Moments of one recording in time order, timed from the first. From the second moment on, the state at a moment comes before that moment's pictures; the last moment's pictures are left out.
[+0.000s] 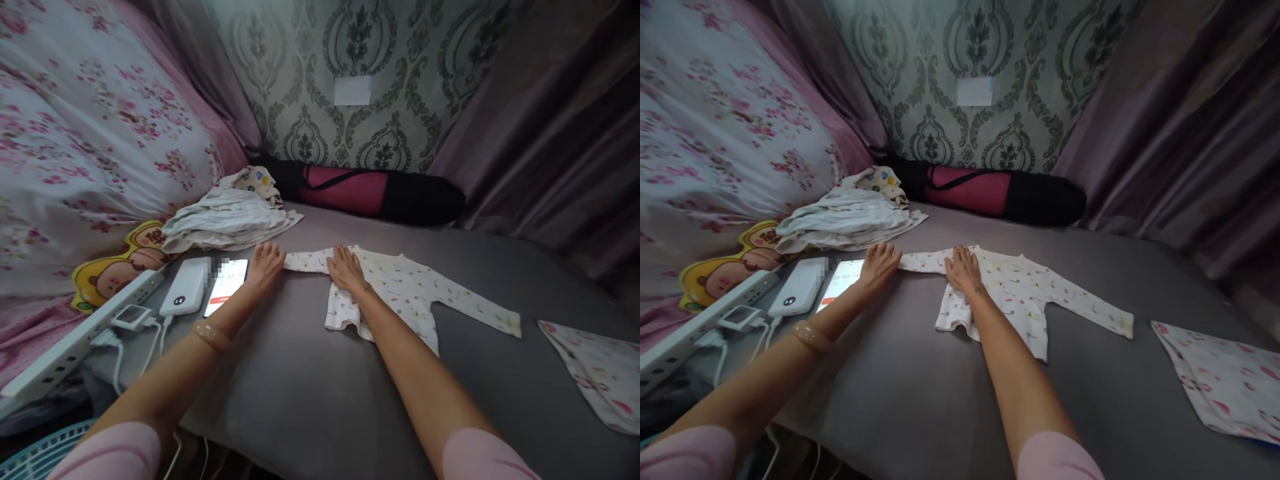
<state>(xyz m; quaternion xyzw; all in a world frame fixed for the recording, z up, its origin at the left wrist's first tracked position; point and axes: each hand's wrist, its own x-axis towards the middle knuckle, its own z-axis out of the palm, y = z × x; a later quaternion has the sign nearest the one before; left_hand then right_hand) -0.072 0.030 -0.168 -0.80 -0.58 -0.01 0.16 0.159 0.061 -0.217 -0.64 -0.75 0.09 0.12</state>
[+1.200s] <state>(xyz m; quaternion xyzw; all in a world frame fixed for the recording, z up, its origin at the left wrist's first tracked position) -0.060 0.085 -0.199 -0.69 -0.72 -0.01 0.04 0.154 0.061 -0.215 -0.65 -0.75 0.08 0.10</state>
